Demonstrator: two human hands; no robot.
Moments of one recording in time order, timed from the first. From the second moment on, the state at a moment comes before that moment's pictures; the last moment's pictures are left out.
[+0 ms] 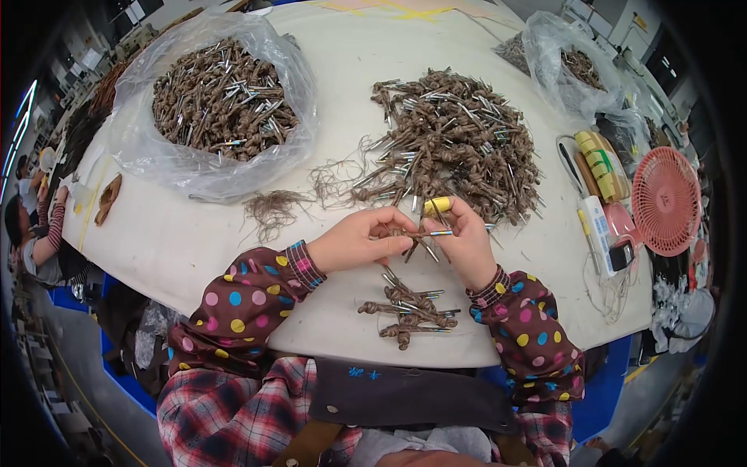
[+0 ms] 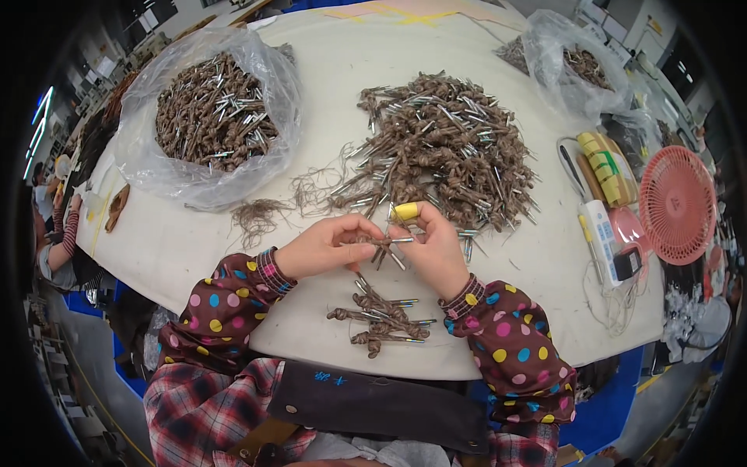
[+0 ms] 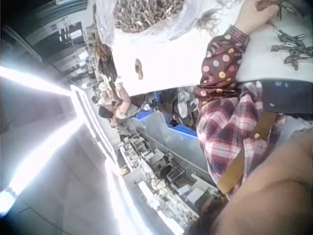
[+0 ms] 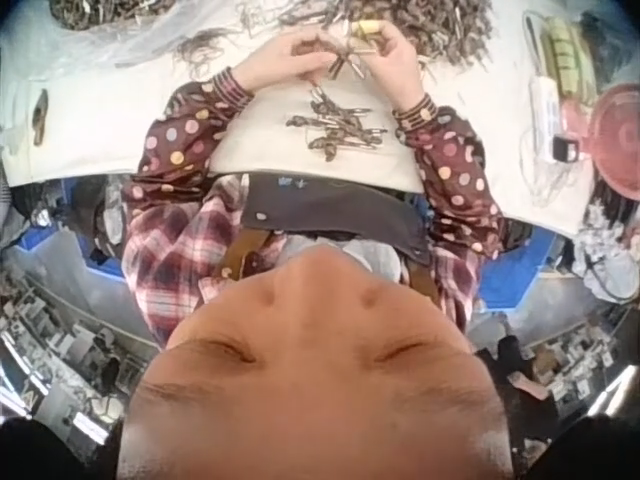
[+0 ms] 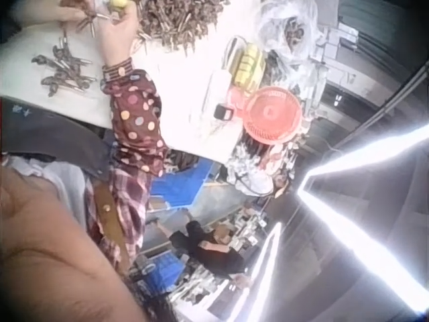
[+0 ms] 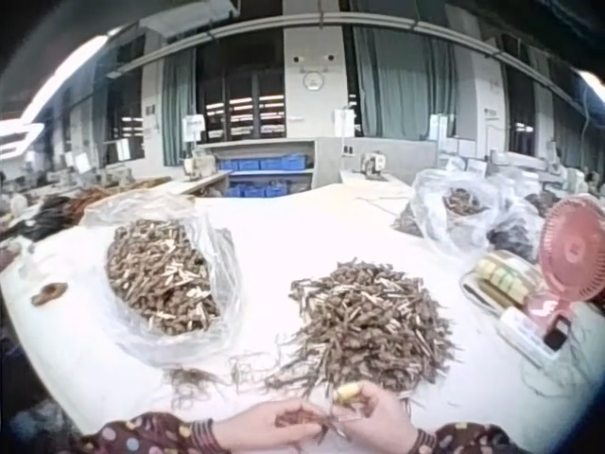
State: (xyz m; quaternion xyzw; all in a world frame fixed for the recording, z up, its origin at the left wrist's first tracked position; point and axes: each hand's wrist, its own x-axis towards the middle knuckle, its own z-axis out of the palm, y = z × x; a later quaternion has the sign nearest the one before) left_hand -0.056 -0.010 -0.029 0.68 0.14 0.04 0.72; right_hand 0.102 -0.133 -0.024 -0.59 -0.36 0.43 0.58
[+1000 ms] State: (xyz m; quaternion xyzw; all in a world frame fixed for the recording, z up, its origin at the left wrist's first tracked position) left_hand -0.061 0.003 -0.030 0.70 0.19 0.22 0.65; right_hand 0.125 -0.134 -0.025 -0.71 -0.55 0.19 0.39
